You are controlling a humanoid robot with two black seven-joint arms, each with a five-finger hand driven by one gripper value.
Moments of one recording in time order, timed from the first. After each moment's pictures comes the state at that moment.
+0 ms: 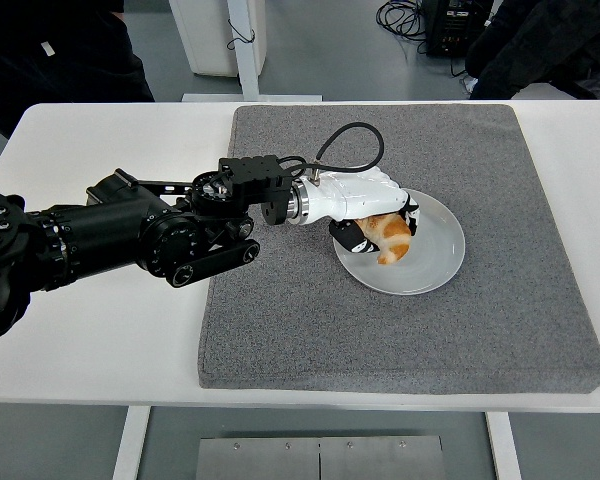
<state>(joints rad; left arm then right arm) -1.32 0.00 0.25 -0.81 1.32 0.22 -0.36 -0.07 0.00 0.13 0.09 -0.09 -0.11 0.25</state>
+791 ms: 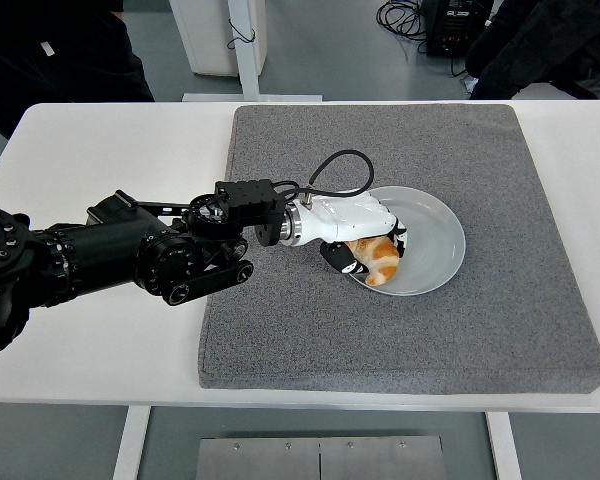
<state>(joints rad) -1.27 0.00 0.28 -0.81 1.32 0.23 -0.36 -0.07 0.00 0.13 0.09 -0.09 -0.11 0.25</state>
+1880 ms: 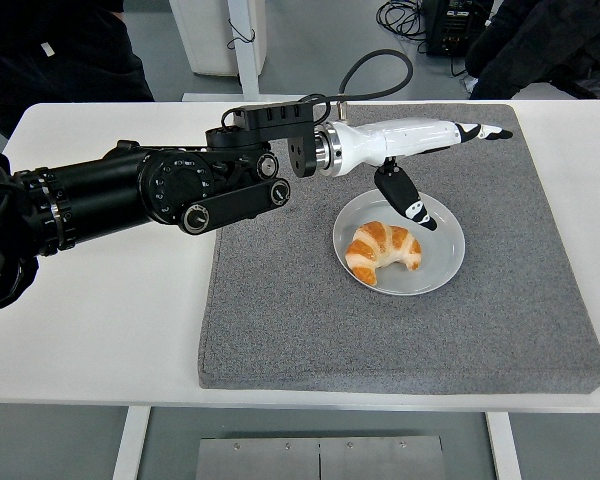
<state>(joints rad) -1.46 0.00 0.11 -0.87 0.87 0.00 -0.39 -0.07 0.00 0.13 0.09 -0.09 -0.11 0.25</state>
